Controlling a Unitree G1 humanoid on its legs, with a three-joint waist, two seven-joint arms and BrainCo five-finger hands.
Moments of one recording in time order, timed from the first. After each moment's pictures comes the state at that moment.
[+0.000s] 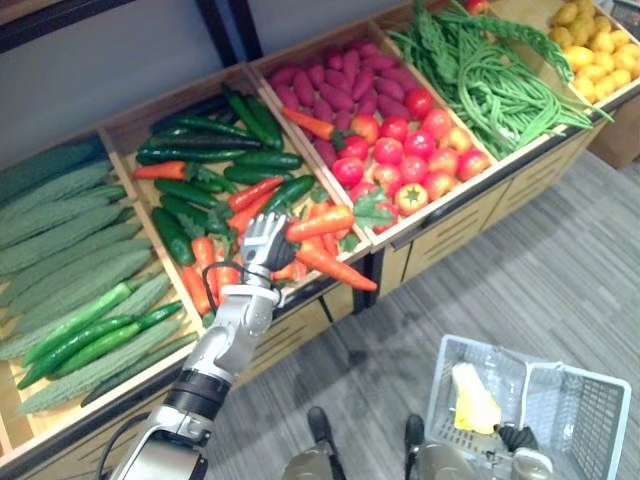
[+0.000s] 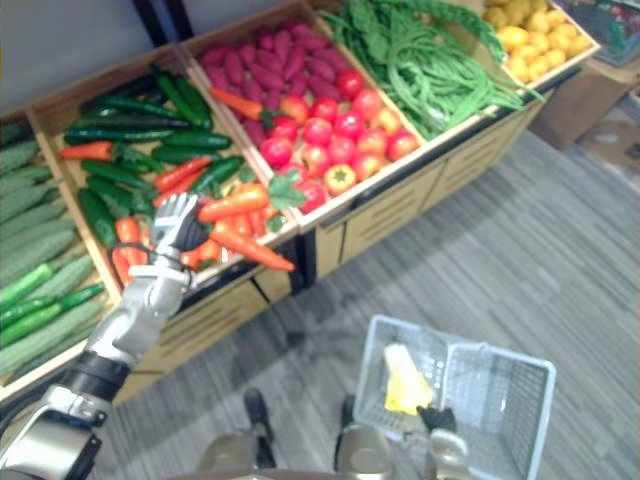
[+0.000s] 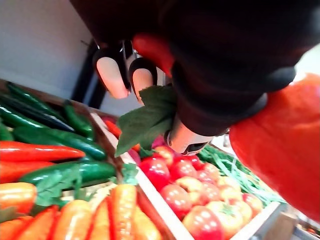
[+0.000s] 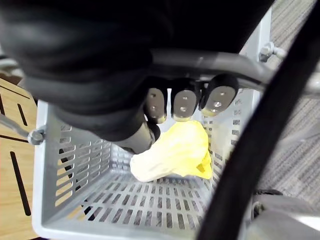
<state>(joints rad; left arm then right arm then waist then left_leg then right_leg) -0.39 0.47 -0.28 0.24 0.72 -0.09 0.38 -0.02 -0.16 -0.39 1.01 -0.11 -0.08 -0.12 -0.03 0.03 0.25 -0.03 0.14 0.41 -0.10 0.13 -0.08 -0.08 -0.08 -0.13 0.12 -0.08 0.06</state>
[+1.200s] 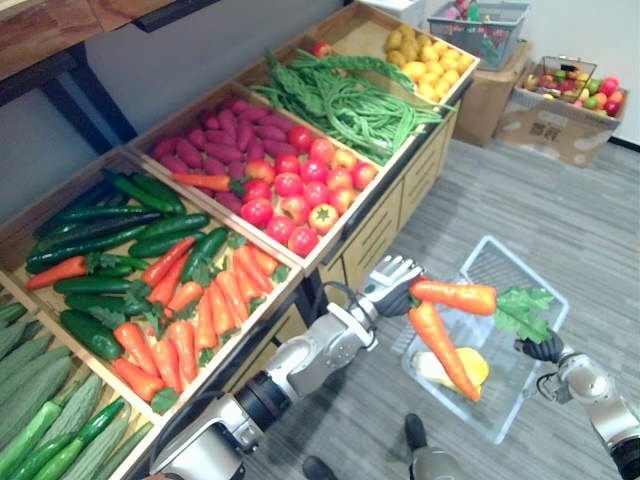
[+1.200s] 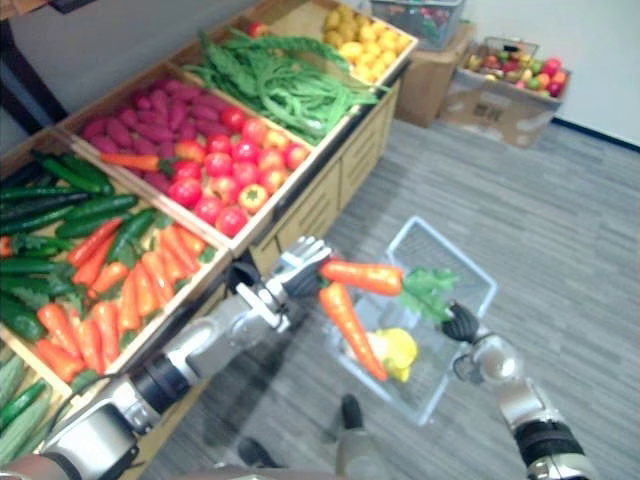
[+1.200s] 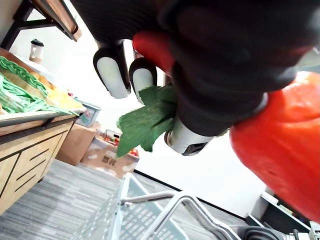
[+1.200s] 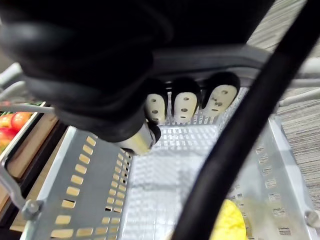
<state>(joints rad) -0.48 0.30 -0.71 0.17 0.67 -0.19 0.23 -0.08 -0.69 0.13 0.48 -0.22 -0.08 0.13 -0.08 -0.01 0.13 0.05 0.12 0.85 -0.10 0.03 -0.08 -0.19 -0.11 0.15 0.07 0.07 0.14</state>
